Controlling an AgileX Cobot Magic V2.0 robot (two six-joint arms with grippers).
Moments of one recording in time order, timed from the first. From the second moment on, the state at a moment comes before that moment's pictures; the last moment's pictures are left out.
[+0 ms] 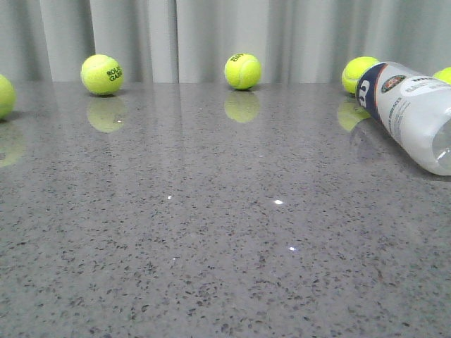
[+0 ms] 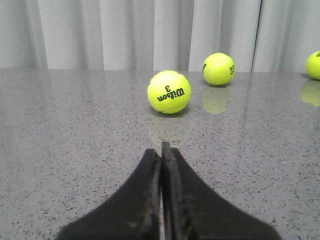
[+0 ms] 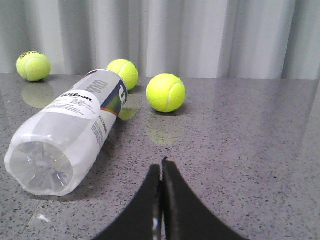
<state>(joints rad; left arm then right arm) 0.00 0.00 0.00 0.04 0.11 -0.02 -0.06 -0.01 0.03 -0.03 0.05 0.04</state>
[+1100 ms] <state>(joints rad) 0.00 0.00 0.00 0.04 0.11 -0.02 -0.06 0.03 -0.03 -0.05 0.14 0.04</state>
